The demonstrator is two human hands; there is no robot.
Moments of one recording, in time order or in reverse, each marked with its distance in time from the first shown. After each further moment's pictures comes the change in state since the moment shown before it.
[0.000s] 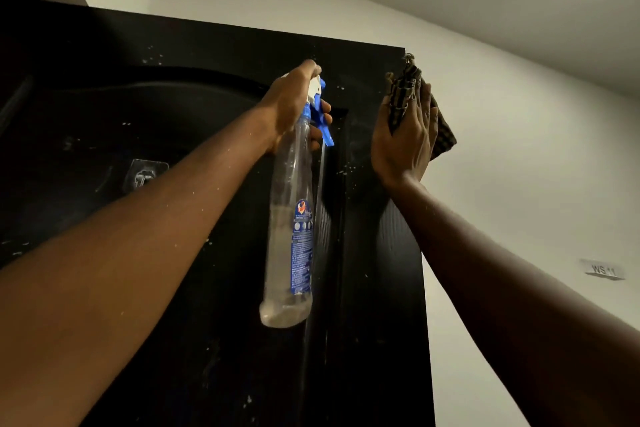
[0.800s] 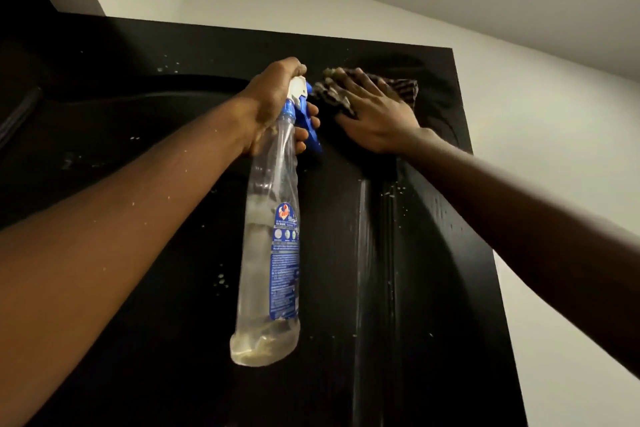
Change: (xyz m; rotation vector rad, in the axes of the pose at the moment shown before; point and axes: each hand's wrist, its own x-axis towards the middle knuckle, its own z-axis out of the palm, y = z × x) left_hand 0.049 -0.013 -0.066 0.159 0.112 -0.081; right_hand 0.067 -0.019 0.100 -0.388 -0.739 -0.535
